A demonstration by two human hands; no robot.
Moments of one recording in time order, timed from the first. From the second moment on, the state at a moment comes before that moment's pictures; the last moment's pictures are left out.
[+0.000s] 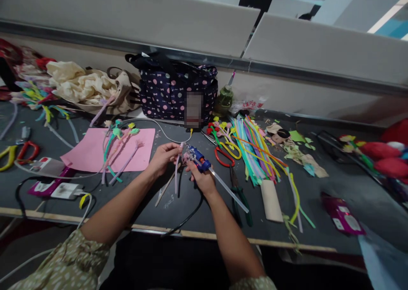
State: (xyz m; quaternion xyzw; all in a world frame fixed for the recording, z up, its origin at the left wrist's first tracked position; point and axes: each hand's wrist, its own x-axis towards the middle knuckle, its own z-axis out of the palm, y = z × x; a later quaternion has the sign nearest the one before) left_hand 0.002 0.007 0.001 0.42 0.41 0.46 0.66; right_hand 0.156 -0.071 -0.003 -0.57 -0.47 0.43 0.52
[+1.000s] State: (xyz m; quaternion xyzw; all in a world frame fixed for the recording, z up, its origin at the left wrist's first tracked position) left_hand 0.002 0.007 0.000 0.44 0.40 0.45 0.67; right_hand 0.153 -0.071 -0.002 -0.56 -0.45 0.43 0.54
